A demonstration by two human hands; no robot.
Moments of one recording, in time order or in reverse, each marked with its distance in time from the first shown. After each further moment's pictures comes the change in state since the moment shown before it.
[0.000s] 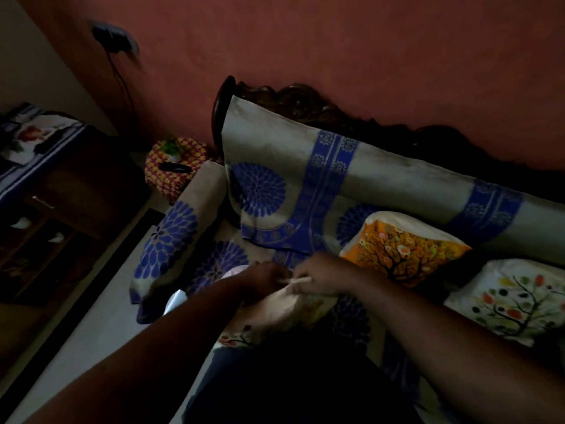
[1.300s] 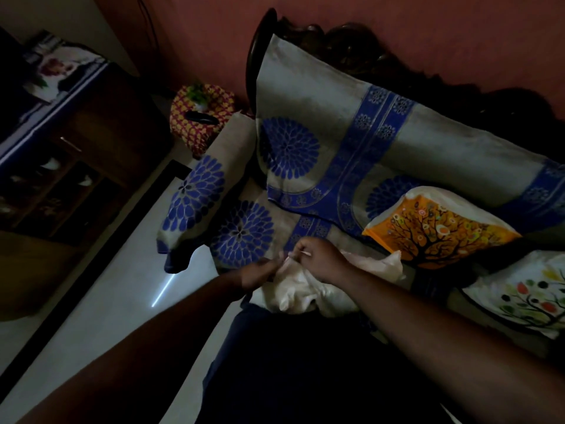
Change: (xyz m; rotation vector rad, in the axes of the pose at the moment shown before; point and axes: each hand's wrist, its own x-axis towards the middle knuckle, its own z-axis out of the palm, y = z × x) left_hand -0.060 -0.077 0.052 -0.473 0.125 -0.145; right_hand 0.074 -0.042 0.086 0.456 0.176 0.332
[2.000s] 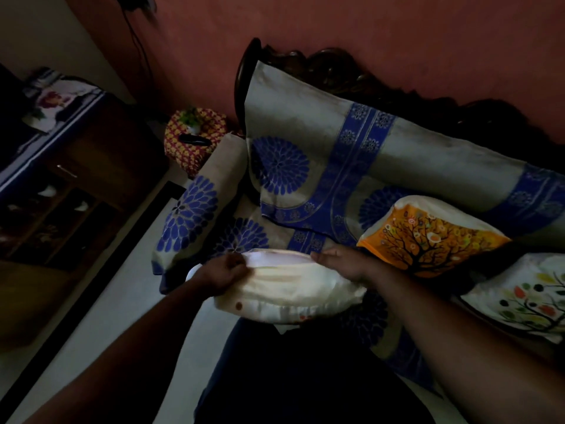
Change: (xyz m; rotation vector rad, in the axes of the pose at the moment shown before) left_hand -0.005 -0.016 -0.069 0.356 0.141 -0.085; right_hand -0.019 0.050 -0.075 0.104 -0.202 0.142
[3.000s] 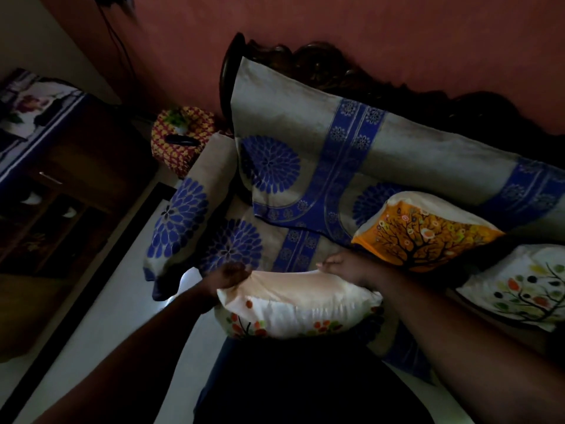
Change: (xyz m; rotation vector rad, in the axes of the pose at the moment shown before) left_hand 0.018 0.004 0.023 -0.419 -0.034 -0.066; right_hand 0.004 0.020 -0.011 0.103 0.018 0.110
